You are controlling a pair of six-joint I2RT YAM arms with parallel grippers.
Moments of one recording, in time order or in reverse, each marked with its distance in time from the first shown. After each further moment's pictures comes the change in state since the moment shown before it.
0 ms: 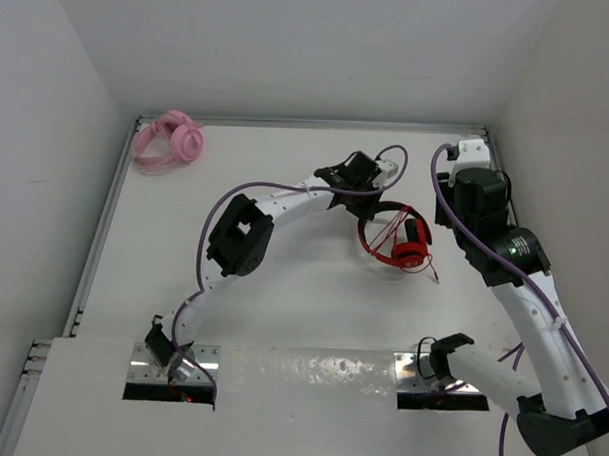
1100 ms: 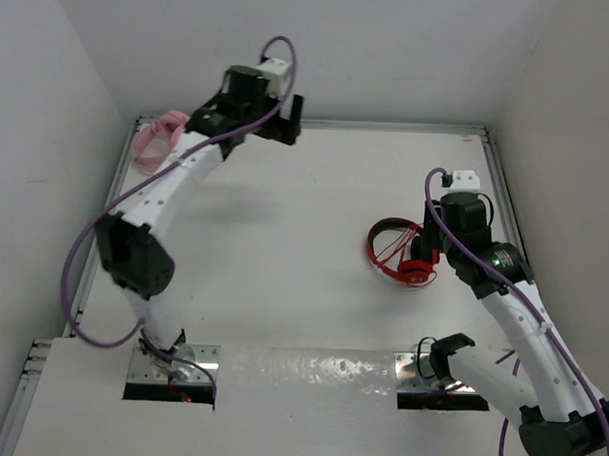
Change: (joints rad) left arm 0.317 -0.584 -0.206 -0.064 -0.124 0.094; right arm 0.000 -0.081 -0.238 -0.031 -0.010 0.147
